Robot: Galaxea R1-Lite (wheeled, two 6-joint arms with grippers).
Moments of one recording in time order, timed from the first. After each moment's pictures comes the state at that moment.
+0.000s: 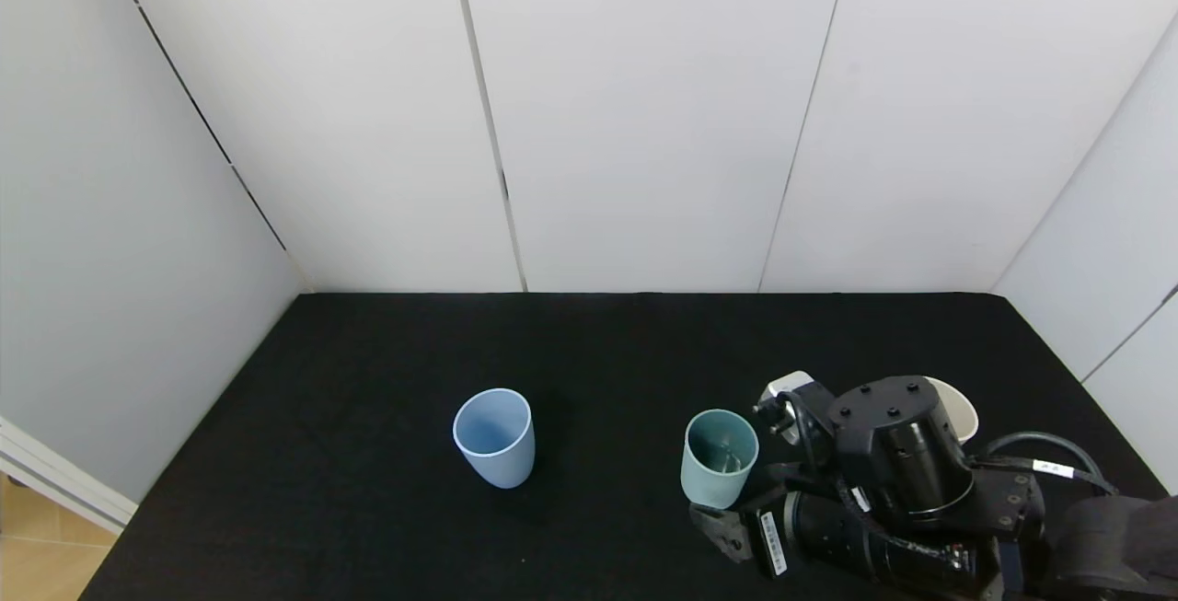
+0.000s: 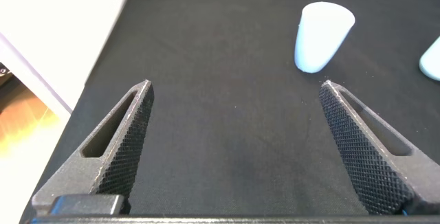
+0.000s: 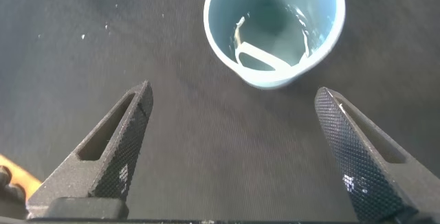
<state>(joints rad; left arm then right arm) 0.00 0.00 0.00 -0.01 0.01 -0.01 0.71 1.81 -0.65 -0.52 -0.06 0.22</state>
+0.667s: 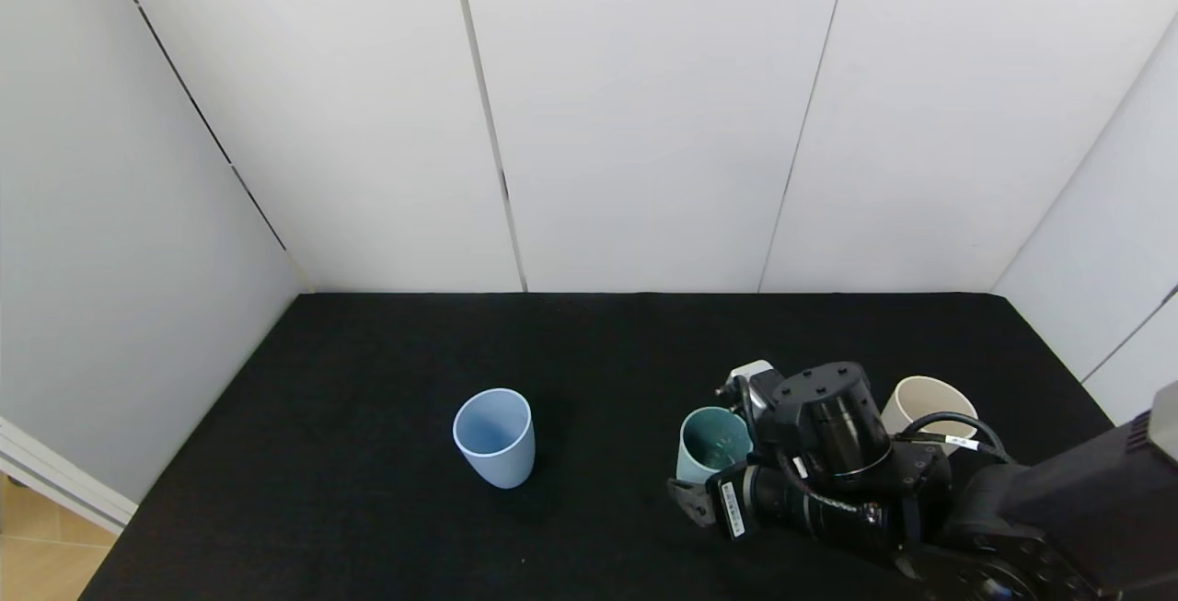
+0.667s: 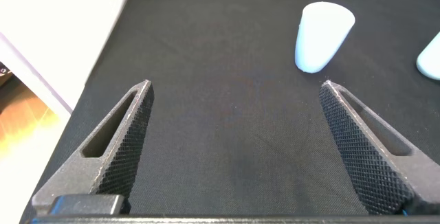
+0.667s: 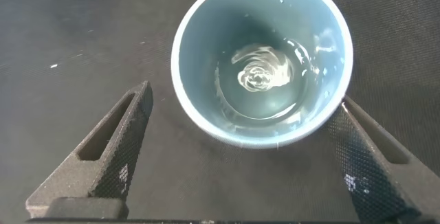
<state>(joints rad) 0.00 0.00 0.00 -0.01 0.01 -0.01 0.68 1.97 -0.77 -0.55 -0.07 0.21</state>
